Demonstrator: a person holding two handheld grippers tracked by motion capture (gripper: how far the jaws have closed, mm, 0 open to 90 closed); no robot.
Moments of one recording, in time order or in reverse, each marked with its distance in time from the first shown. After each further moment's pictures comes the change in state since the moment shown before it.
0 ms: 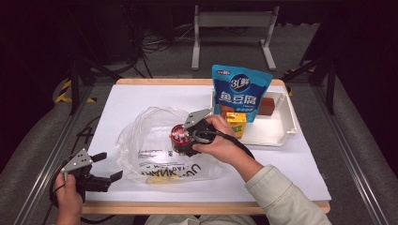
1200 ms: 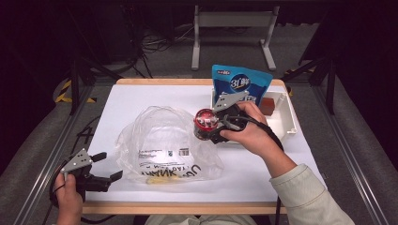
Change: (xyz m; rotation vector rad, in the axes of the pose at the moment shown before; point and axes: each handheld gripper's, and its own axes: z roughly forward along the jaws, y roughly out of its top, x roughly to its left) left arm 0.000 0.000 0.000 -0.005 0.002 -0.001; right arm -0.025 -0.004 -0.092 -0.028 -0.091 0.068
